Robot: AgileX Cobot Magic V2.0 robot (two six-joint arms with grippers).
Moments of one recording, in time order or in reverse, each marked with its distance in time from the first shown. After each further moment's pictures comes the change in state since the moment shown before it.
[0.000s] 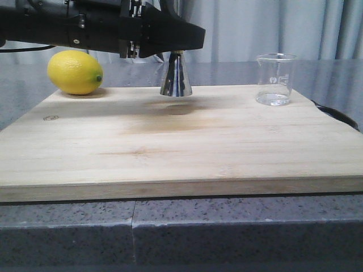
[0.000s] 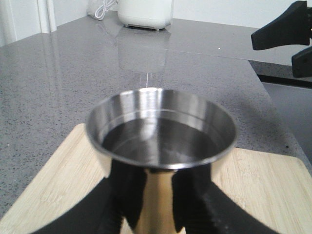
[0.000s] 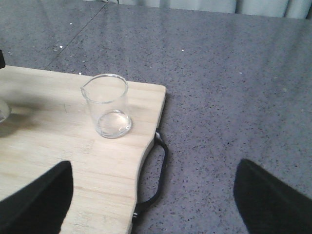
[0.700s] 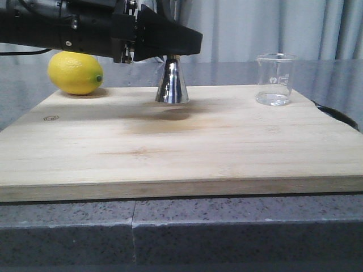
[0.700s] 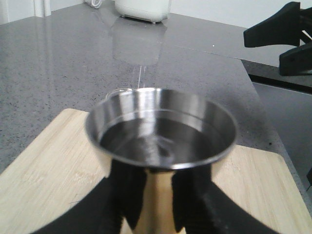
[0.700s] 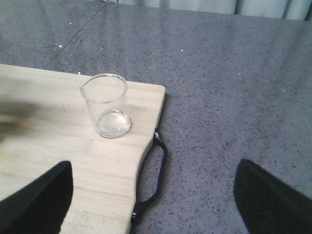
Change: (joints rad) left arm 0.000 -0.035 0.051 0.022 0.000 -0.051; right arm 0.000 0.000 0.000 -0.009 0.000 0.000
